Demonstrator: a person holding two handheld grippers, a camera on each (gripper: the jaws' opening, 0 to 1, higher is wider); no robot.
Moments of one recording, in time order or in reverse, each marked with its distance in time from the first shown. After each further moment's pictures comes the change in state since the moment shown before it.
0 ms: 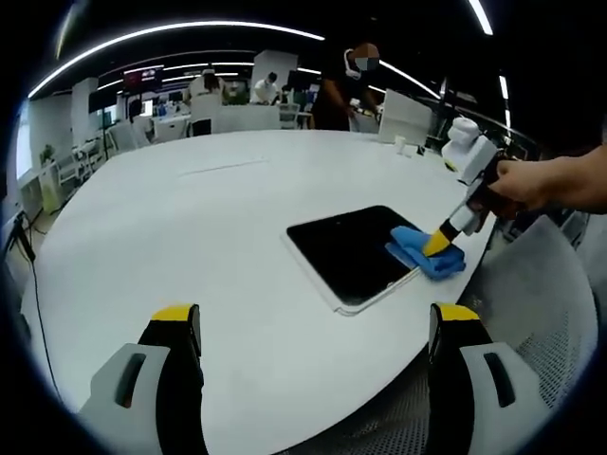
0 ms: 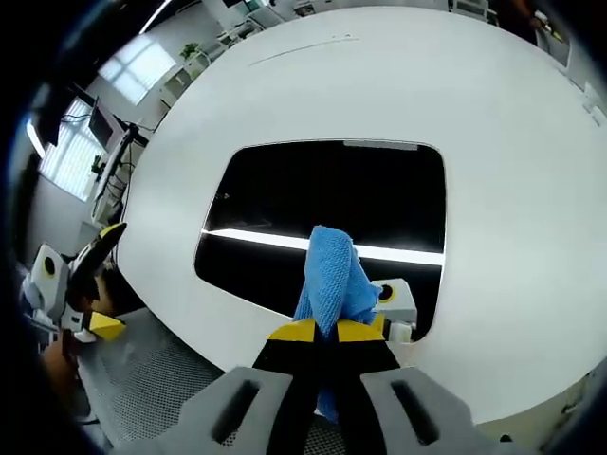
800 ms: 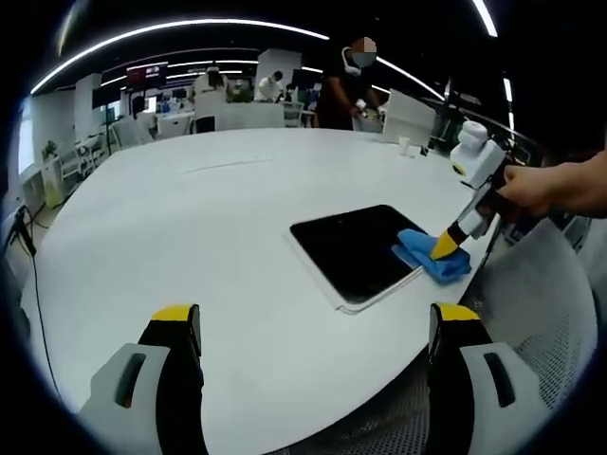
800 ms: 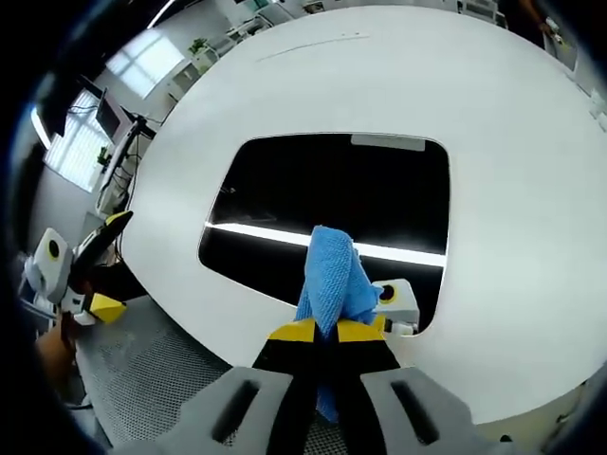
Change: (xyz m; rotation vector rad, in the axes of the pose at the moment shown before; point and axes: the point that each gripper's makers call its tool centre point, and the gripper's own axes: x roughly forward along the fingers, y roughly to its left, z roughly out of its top) left arm 0.000 0.001 -0.003 -0.015 0.017 0.010; right arm 0.001 -0.001 -0.007 -0.048 0.004 0.024
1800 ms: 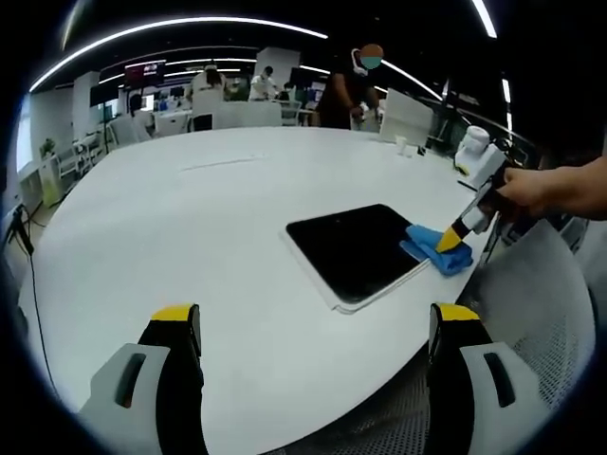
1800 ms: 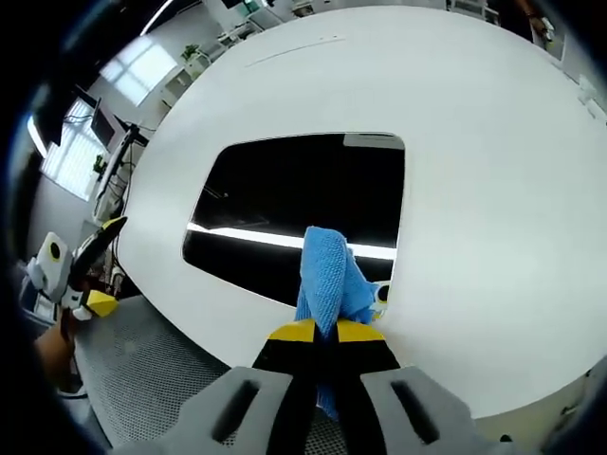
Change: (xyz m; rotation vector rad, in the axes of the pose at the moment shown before) left arm 0.000 -0.002 0.000 -0.011 -0.004 -0.011; right arm -0.013 -0.035 -0.006 0.047 -0.012 -0.015
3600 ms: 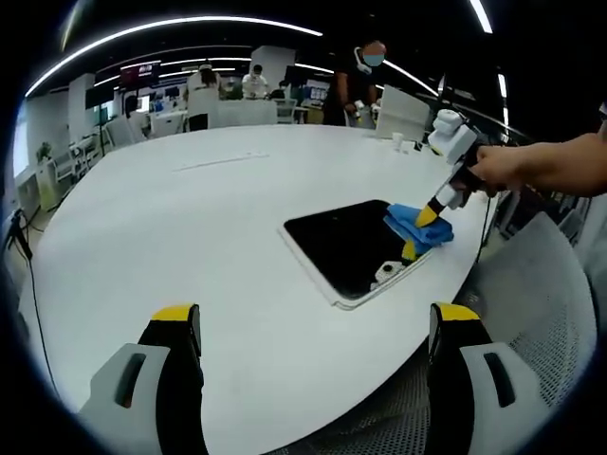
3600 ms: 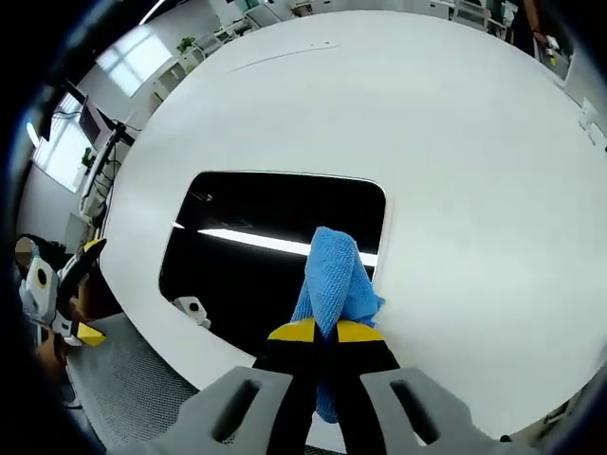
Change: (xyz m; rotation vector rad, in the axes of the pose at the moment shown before) left arm 0.001 0.001 -0.003 0.020 0.011 -0.011; right arm 0.009 -0.021 0.055 -0.041 0.003 -0.077
